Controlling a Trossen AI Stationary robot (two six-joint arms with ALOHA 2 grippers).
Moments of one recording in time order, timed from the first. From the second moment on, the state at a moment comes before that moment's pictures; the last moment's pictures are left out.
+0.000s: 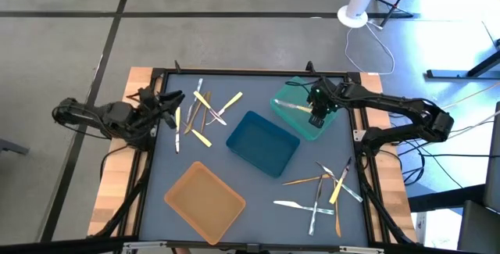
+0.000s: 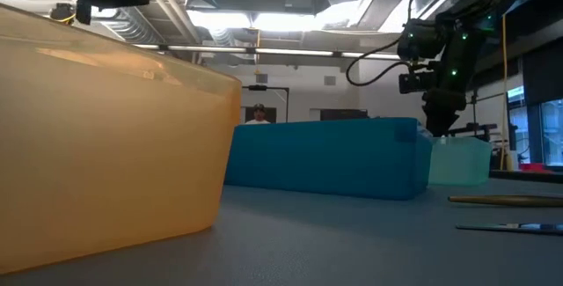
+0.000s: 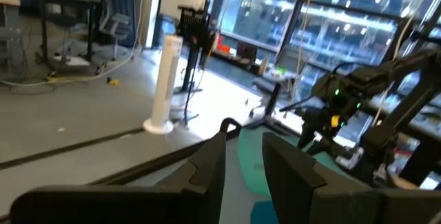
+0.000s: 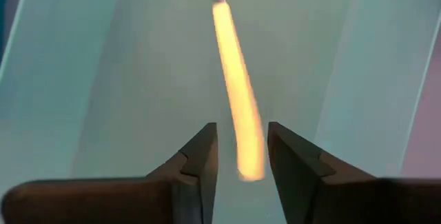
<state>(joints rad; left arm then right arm) -0.23 0.37 0.50 -0.17 -0.94 -0.30 -0.60 1.24 0.70 -0.63 0.02 -0.16</state>
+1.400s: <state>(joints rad) 0.54 1.02 1.02 -1.27 -0.21 -0.84 -0.60 1.24 0.70 -0.63 0.02 -0.16</state>
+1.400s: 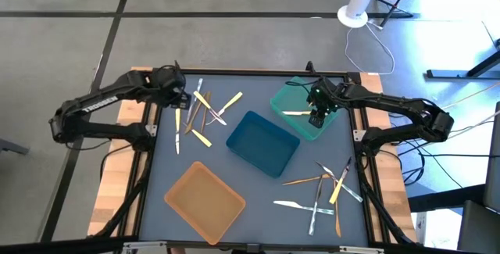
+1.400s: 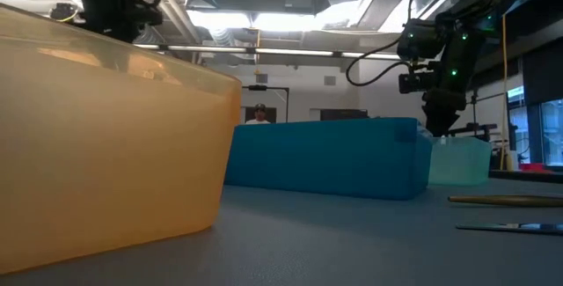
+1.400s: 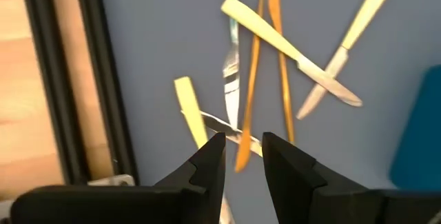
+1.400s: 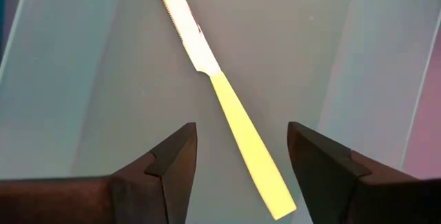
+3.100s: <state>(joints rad) 0.91 1.04 0.52 -0.79 -0.03 -0.76 -0.60 1.24 0.70 -0.63 0.02 -0.16</state>
